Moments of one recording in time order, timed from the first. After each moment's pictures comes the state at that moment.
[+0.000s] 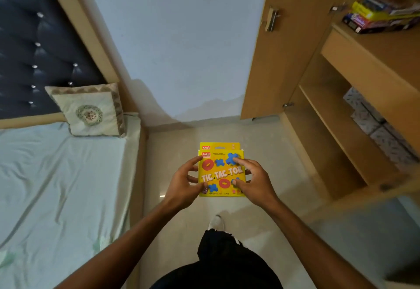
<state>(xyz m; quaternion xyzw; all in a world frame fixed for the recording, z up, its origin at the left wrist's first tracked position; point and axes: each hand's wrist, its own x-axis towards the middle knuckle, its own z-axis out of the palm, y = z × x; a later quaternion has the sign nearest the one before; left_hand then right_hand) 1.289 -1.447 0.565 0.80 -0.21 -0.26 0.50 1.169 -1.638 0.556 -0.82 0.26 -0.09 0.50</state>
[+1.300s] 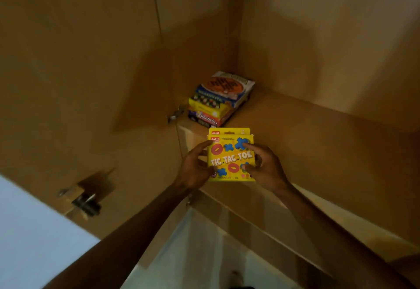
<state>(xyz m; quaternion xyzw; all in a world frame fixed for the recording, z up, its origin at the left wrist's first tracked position) 1.559 -2.342 0.653 0.58 -0.55 -0.40 0.45 1.339 -2.383 0.648 -0.68 0.51 -0.38 0.38</state>
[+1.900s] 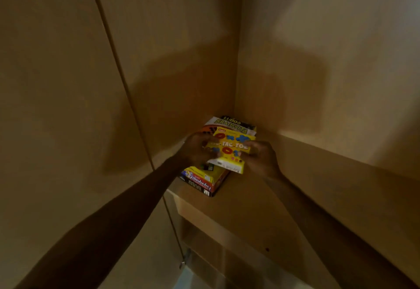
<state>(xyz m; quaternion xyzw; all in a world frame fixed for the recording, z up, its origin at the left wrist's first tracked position) 1.587 -2.641 0.725 0.59 -0.69 -0.28 0.31 1.371 -2.644 0.700 -0.66 0.56 -0.42 0.27</state>
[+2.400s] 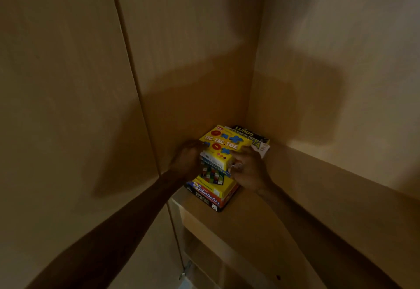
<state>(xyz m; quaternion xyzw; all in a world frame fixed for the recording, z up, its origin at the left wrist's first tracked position) 1.632 -2.649 0.707 0.65 -0.73 -0.06 0.21 1.416 -2.675 0.693 -0.81 0.49 -0.27 0.19</state>
